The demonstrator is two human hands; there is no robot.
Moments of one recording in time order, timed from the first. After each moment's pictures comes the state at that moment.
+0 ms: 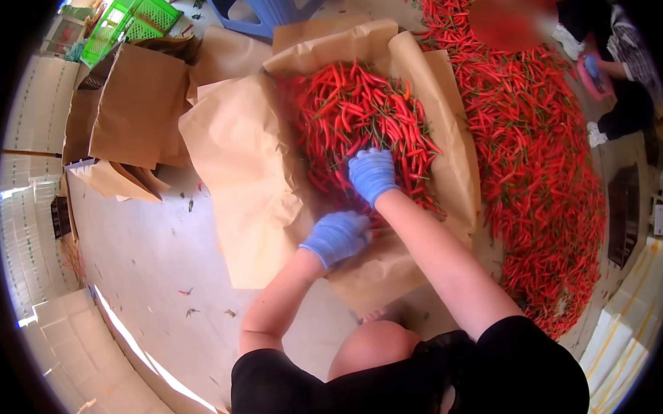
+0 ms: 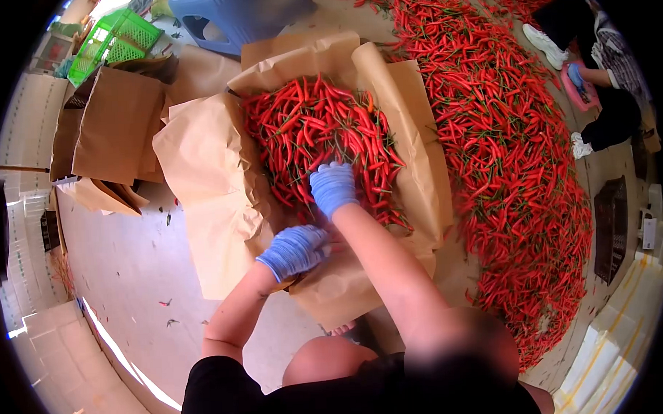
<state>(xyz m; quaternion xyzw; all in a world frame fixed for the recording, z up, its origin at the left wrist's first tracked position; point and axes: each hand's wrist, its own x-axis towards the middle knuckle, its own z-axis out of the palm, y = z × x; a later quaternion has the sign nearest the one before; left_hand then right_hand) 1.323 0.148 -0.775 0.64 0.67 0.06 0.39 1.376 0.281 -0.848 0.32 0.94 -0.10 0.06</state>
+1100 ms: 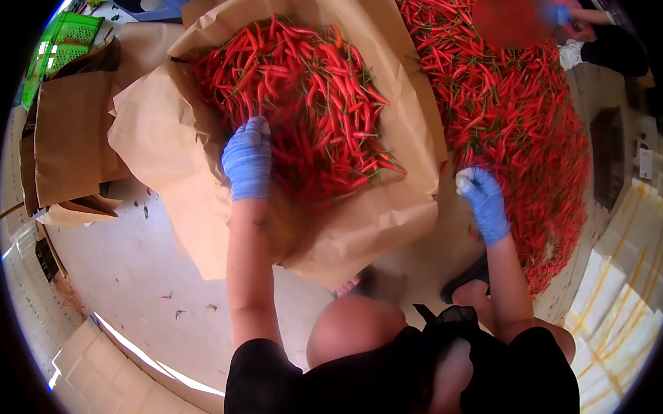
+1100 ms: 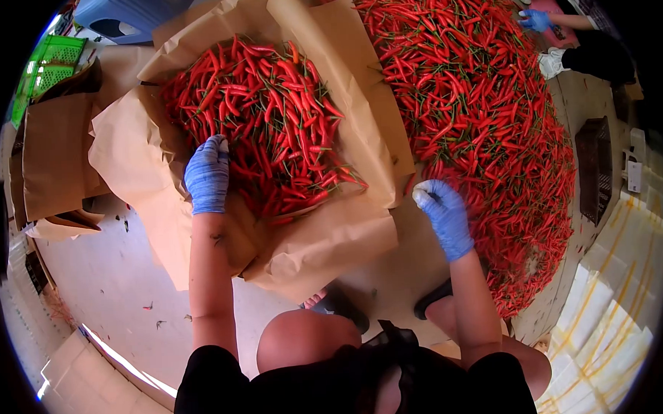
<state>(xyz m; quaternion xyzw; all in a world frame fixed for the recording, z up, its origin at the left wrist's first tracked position) 1.278 0.212 -0.819 0.49 0.86 0.14 0.06 1.658 0.292 -0.760 0.59 0.47 -0.61 -0.21</state>
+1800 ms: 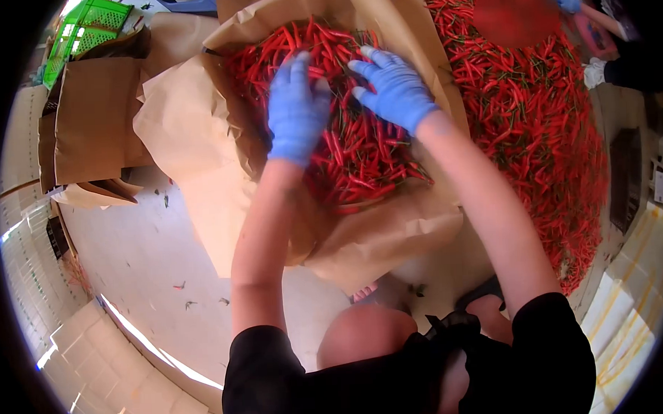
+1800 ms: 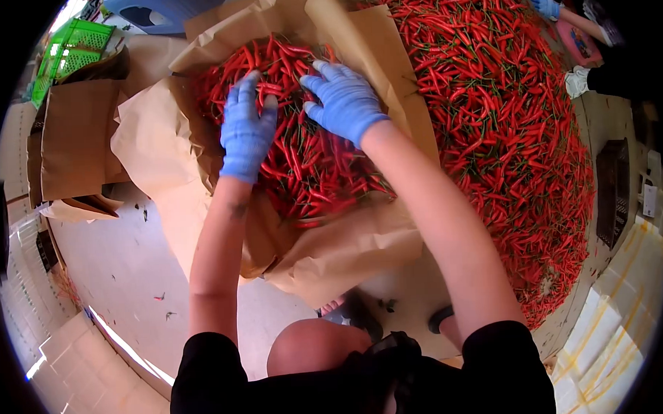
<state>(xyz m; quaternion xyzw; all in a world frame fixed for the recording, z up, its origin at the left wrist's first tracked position) 1.280 0.278 -0.800 0.50 0.81 0.30 0.05 1.425 0.394 -0.815 0.27 0.95 -0.13 -0.11</state>
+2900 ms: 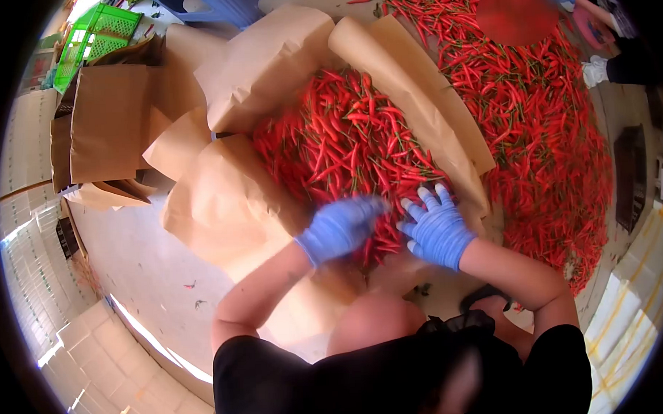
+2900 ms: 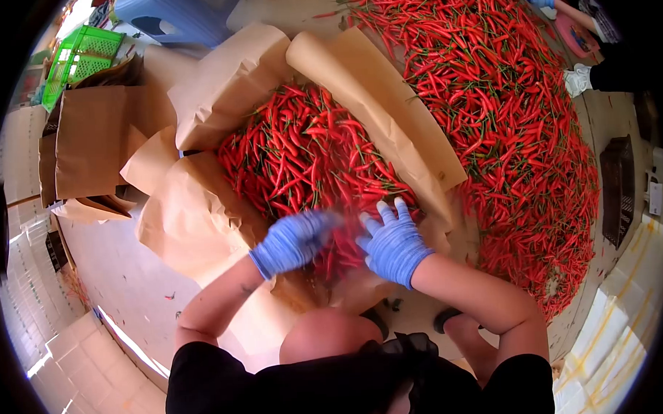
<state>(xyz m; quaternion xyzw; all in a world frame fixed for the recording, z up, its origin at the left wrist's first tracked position) 1.360 0.152 -0.775 0.68 0.52 0.22 0.47 1.555 0.253 -0.734 0.12 0.92 -0.15 0.33</state>
